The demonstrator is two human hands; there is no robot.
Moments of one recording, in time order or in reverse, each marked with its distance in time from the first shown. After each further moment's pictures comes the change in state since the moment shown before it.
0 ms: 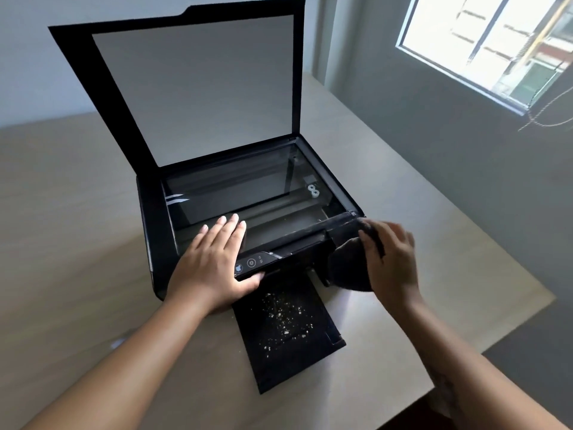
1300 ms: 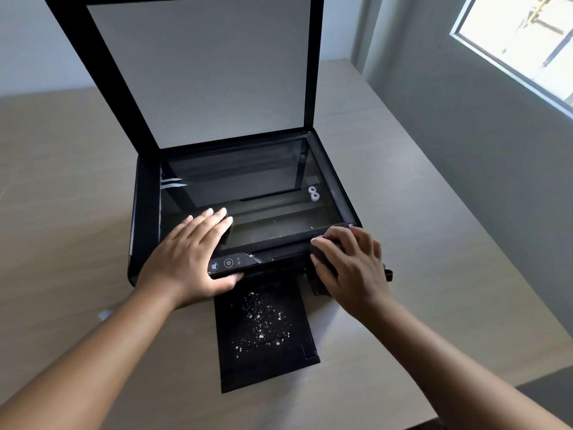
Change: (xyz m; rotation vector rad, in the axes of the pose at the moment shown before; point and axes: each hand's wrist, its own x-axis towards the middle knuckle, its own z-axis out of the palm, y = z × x) left_hand 0.001 0.008 -0.010 -0.015 -0.037 -0.070; right_hand 0.028 0.024 0.023 -0.296 -0.259 -0.513
